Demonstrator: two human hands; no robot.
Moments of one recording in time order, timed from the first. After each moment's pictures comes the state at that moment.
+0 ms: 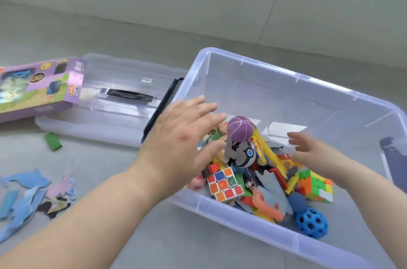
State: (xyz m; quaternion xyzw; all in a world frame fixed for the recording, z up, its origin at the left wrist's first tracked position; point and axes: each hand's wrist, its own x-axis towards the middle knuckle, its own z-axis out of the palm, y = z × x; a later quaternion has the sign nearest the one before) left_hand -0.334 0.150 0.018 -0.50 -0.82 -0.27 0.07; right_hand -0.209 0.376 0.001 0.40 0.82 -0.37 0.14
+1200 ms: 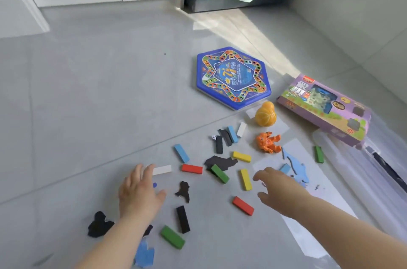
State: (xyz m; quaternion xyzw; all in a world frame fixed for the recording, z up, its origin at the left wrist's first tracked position) left_hand -0.240 -0.395 -0.126 0.35 -0.90 -0.25 -0.11; right_hand -0.368 -0.177 -0.044 -0.21 0.91 0.08 0.34
